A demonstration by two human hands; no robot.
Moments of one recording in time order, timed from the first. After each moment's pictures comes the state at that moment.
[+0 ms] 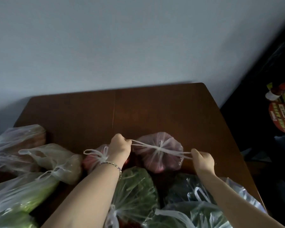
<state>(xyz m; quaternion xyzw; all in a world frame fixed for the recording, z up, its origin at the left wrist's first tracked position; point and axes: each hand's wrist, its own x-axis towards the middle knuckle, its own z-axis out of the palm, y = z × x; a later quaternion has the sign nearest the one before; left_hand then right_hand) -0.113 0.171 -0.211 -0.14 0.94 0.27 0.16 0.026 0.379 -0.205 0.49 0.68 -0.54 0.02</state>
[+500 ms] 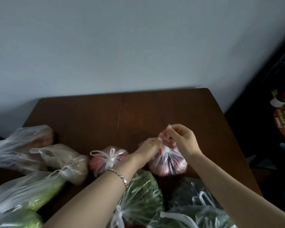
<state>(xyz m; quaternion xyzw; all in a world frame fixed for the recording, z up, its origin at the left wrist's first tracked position) -0.075 0.214 -0.162 0.06 0.75 0.54 0.37 -0.033 0.334 -0.140 0.22 0.69 -0.69 -0.06</state>
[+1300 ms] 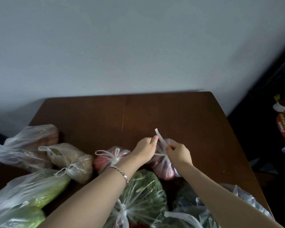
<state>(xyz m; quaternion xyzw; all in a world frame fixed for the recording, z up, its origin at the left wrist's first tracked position) -0.085 0.194 -0.157 0.10 0.88 0.39 0.26 -0.028 0.314 -0.189 0.29 0.84 -0.46 0.07</state>
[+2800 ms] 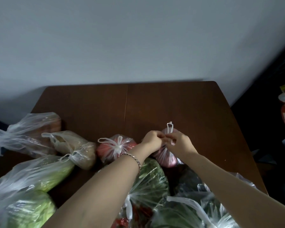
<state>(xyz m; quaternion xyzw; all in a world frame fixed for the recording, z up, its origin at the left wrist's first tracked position) -0.081 0.207 -0.197 0.01 0.84 0.43 0.34 -0.021 0.315 -0.183 0.14 0.91 -0.39 0.08</state>
